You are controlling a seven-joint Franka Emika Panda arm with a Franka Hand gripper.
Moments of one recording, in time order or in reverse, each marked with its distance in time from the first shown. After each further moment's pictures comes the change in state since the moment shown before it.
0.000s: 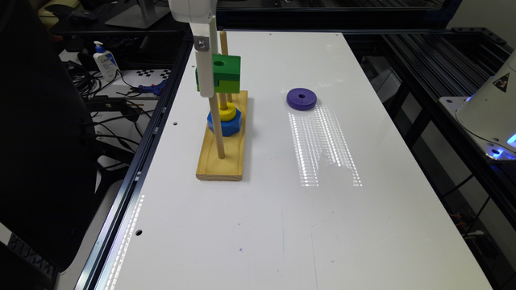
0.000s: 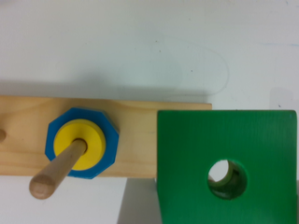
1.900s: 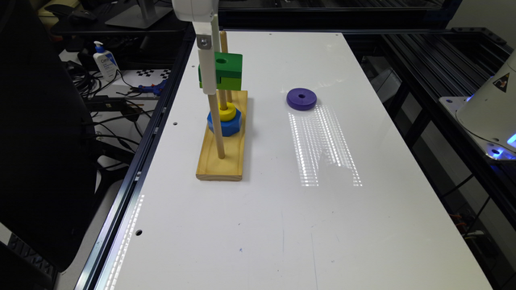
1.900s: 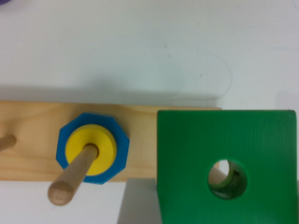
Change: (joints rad) arm -0.007 0.000 -0.005 -0.001 -0.003 -0.015 -0.006
